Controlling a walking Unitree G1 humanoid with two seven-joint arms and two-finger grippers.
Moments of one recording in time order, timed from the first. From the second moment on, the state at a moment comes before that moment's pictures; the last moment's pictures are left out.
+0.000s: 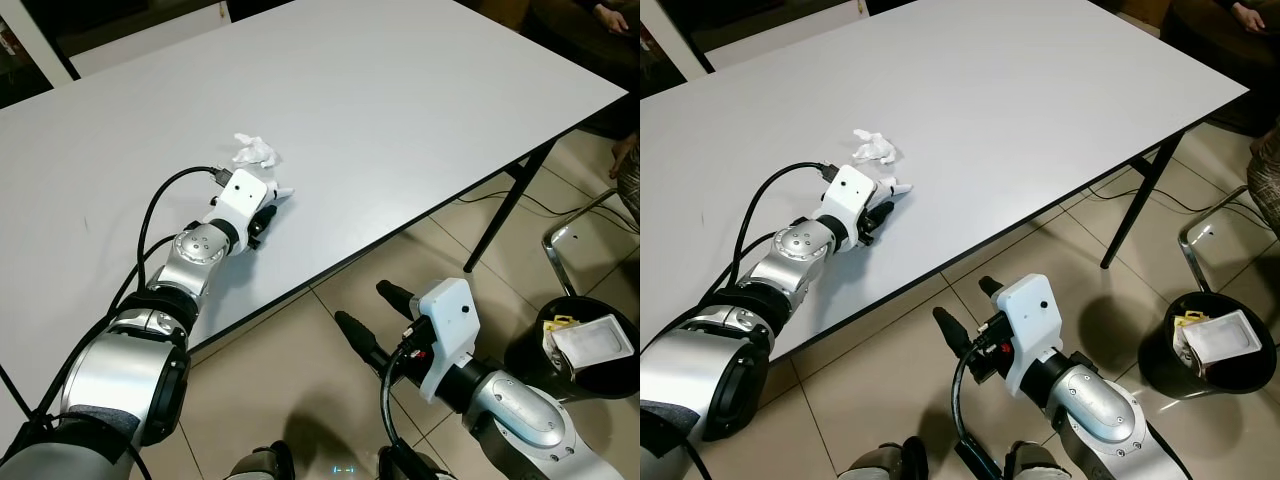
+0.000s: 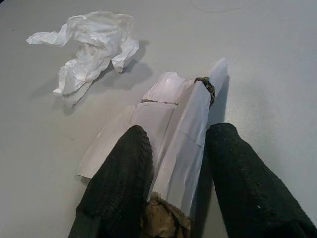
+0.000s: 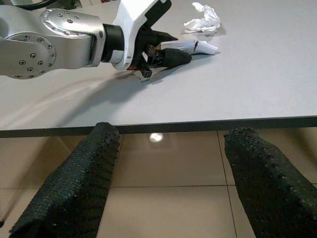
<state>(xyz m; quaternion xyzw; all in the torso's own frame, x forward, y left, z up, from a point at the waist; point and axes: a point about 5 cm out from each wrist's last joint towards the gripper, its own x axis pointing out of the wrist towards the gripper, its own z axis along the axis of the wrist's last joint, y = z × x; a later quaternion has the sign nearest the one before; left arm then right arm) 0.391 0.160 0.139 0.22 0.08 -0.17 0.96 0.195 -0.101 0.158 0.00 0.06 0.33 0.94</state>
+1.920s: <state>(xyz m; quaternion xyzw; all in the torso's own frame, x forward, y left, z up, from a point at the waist) 0.286 0.183 0.158 0.04 -0.04 -0.08 0.99 0.276 -0.125 0.166 0.04 -0.02 0.13 0.99</state>
